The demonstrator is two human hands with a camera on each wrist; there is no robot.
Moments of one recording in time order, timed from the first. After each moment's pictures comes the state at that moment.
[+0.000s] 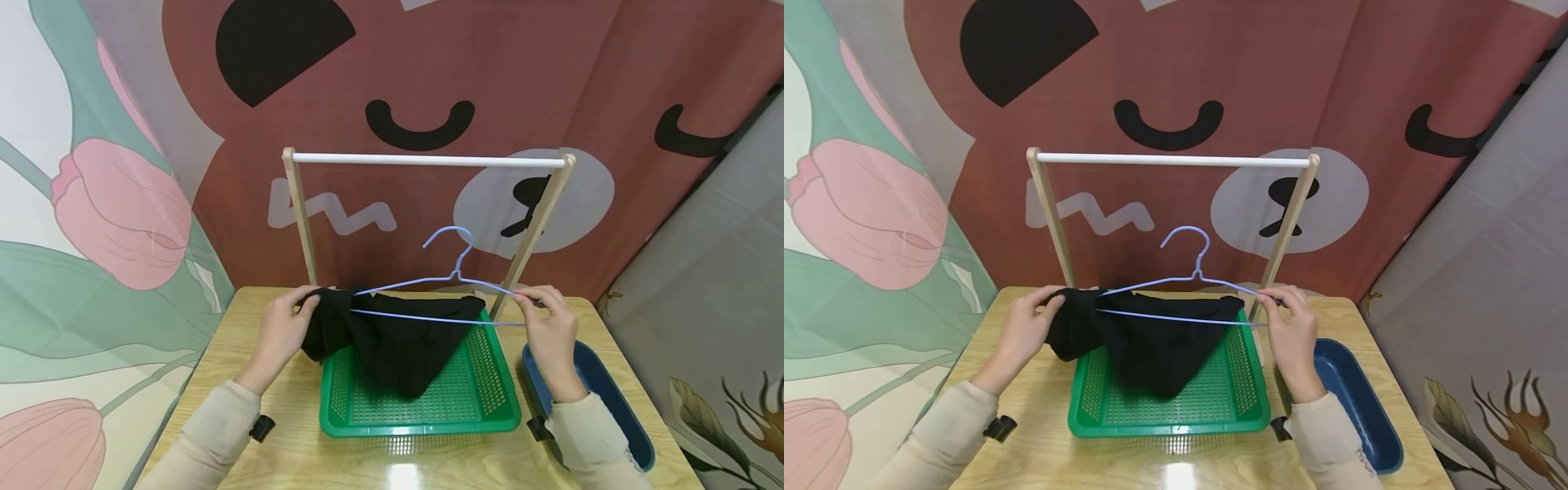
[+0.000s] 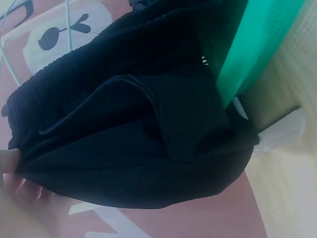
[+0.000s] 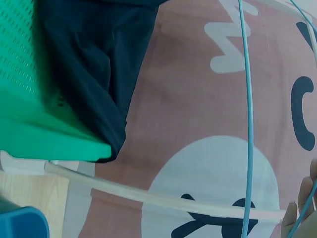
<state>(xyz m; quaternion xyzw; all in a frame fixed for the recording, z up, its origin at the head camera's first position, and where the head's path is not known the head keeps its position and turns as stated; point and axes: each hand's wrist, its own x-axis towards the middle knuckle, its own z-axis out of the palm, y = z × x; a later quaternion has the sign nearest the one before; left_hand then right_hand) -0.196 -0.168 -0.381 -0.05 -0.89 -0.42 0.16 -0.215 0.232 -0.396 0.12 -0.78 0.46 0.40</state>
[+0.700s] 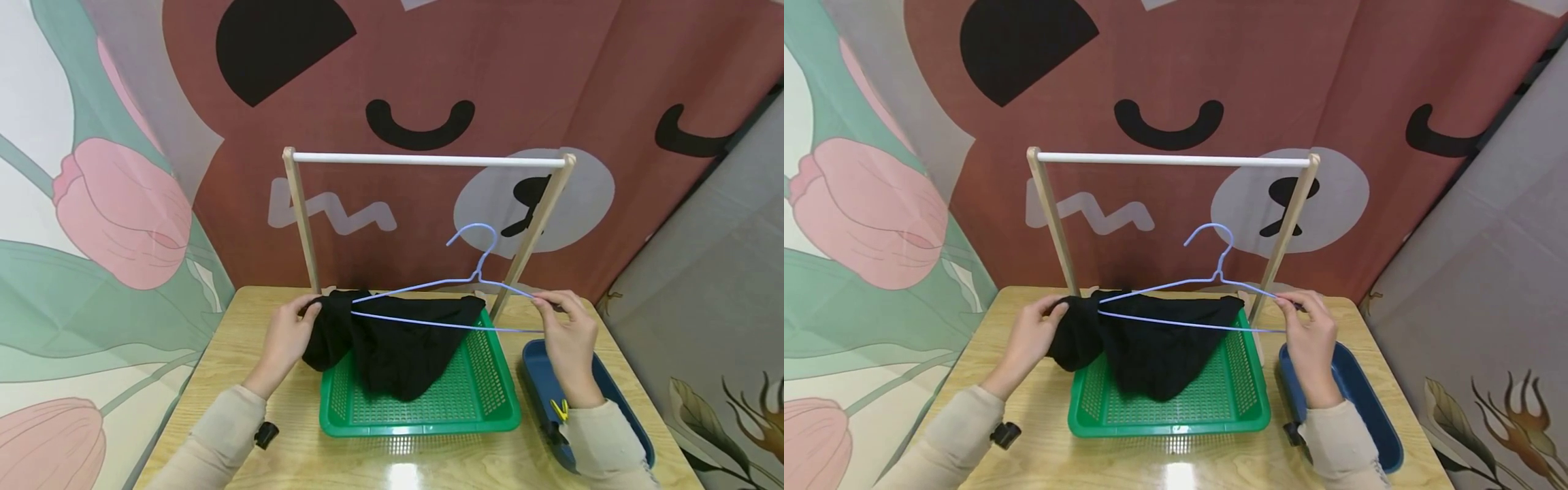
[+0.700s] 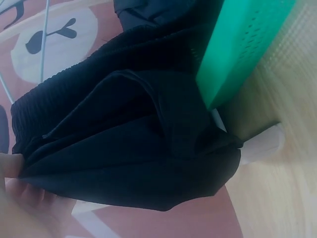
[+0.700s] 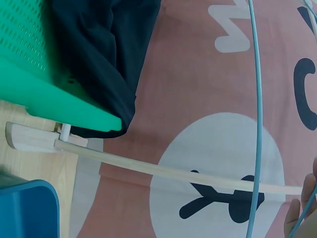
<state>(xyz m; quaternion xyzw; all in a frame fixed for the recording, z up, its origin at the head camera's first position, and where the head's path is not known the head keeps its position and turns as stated) -0.200 -0.167 -0.402 -0.02 -0.89 -0.43 0.14 -0.210 0.258 -0.402 0.10 -0.79 0.45 0.41</state>
